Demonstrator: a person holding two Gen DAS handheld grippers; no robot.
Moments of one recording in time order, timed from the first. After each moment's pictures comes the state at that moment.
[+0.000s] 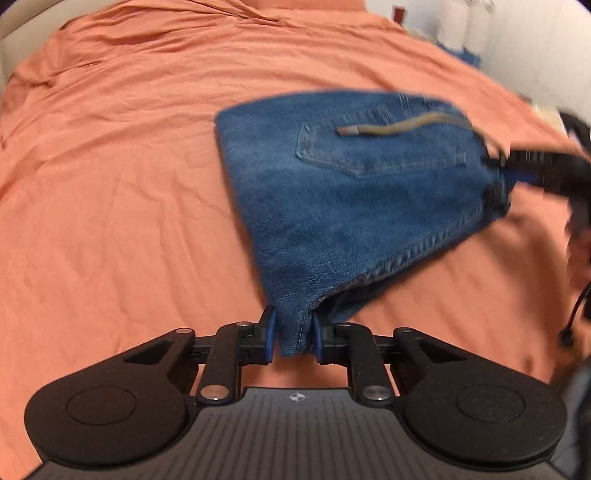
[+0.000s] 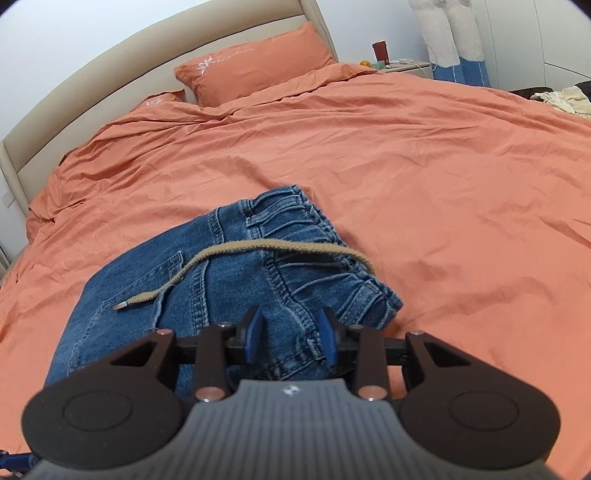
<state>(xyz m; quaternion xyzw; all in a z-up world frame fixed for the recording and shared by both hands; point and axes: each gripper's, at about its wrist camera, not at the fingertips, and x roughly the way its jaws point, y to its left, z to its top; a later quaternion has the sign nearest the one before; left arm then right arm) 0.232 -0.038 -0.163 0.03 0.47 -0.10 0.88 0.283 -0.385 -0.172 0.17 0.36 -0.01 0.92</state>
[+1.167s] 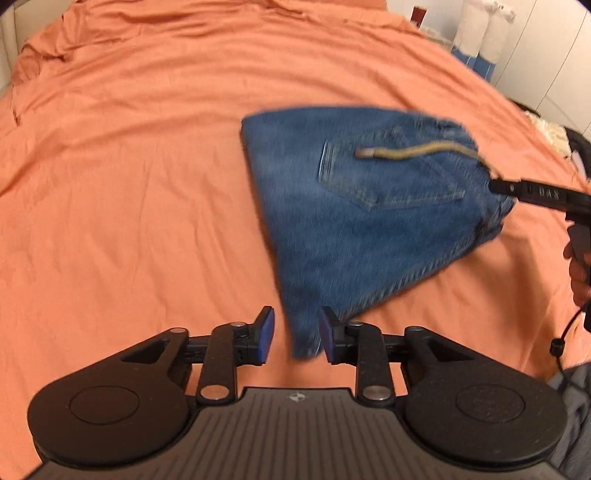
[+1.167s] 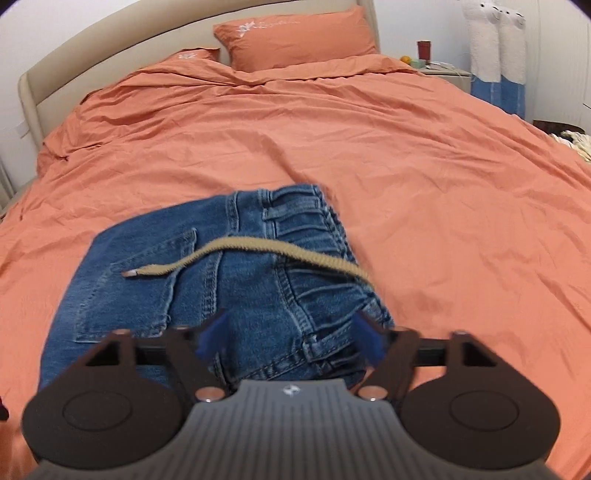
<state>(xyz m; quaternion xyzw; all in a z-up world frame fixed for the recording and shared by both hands) 0.251 -0.024 -0.107 0.00 0.51 -0.10 0.86 0.291 -0.392 -0.130 0.08 0.40 0.05 0.91</state>
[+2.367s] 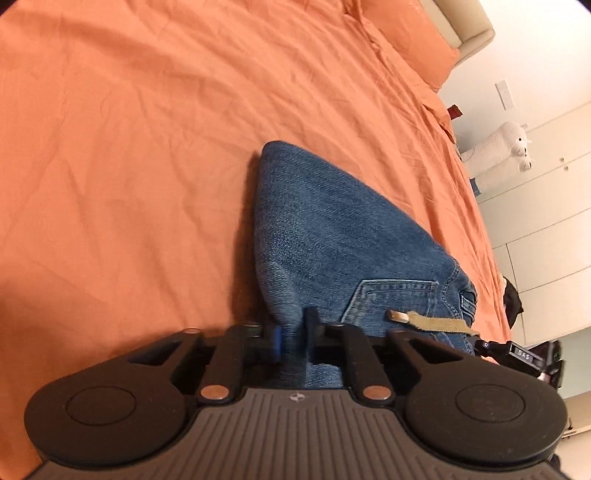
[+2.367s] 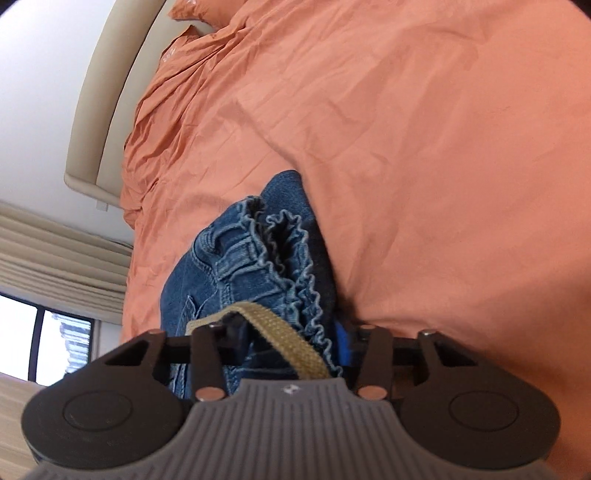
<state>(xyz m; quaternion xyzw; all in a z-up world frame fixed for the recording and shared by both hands) 0.398 0.025 -0.201 -0.31 0.49 -0.13 0.80 0.418 -0.498 -0.223 0.37 0.50 0.20 0.76</state>
